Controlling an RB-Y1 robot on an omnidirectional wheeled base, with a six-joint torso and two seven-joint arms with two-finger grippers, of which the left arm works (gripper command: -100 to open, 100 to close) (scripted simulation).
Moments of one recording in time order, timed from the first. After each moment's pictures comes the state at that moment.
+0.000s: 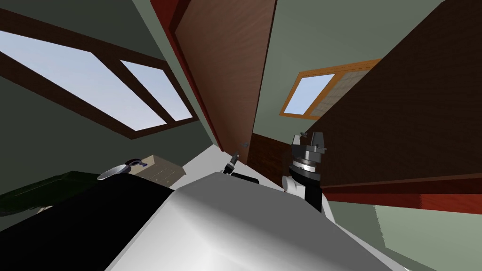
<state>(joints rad) 0.22 0.12 -0.33 -1.14 0.02 -0.71 0.05</state>
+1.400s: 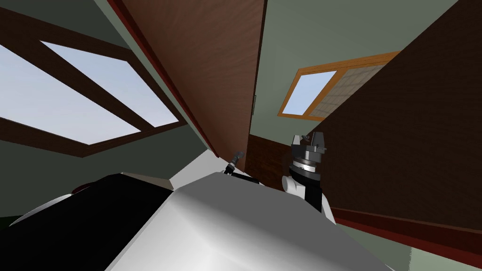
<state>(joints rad) 0.15 0.09 -0.32 -1.00 0.02 -0.74 0.04</state>
